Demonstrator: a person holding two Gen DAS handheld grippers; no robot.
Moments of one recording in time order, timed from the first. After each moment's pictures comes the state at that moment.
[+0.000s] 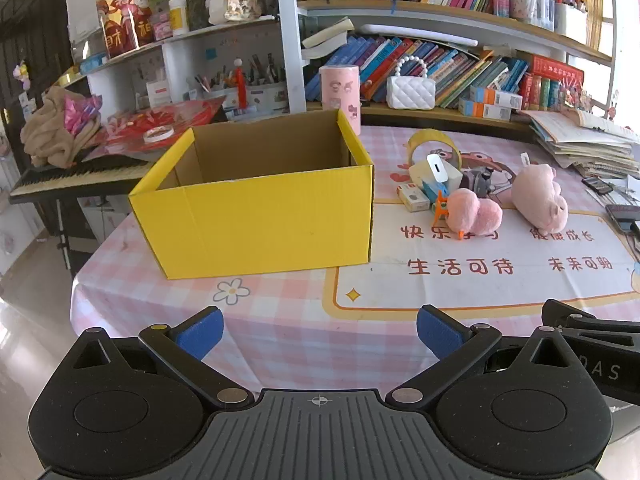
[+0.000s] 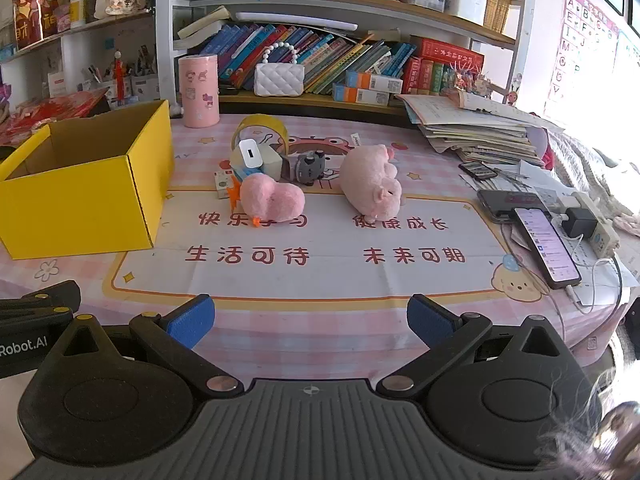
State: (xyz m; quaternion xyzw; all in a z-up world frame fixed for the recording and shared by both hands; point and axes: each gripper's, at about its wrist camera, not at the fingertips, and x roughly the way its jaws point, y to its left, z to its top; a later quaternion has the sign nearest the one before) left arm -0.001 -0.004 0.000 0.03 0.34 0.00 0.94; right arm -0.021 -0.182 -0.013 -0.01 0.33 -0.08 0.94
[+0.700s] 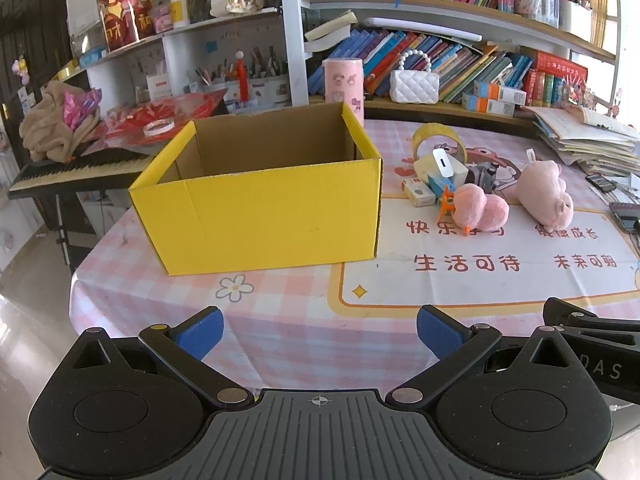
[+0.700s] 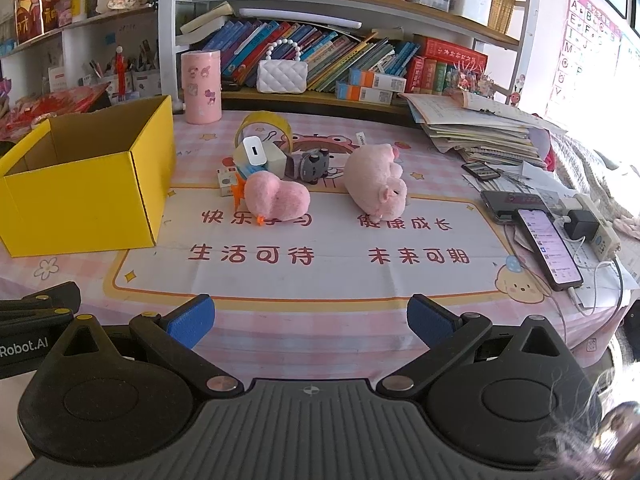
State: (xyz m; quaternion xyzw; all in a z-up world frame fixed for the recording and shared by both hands) left arm 0.006 0.003 -0.004 0.03 0.35 0.00 0.94; right arm -0.016 -0.178 -0.014 -0.01 0.33 -0.07 0.94
